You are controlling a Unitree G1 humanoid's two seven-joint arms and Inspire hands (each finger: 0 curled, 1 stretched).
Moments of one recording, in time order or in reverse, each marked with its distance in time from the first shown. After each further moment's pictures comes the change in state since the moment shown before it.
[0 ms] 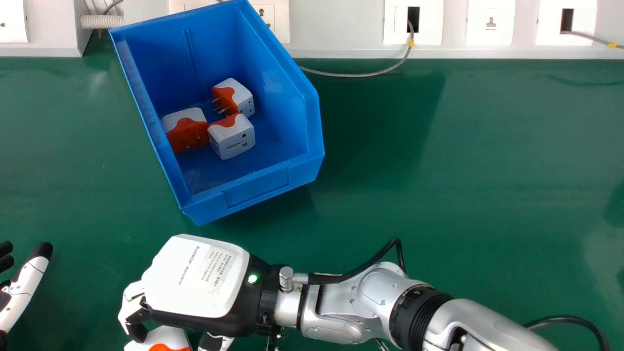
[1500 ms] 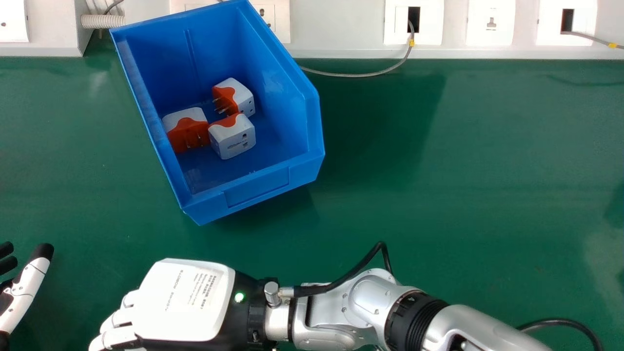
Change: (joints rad) left arm 0.007 -0.015 0.006 -0.015 -0.028 -0.004 -0.021; right arm 0.023 0.001 0.023 -0.073 -0.019 0.027 0.125
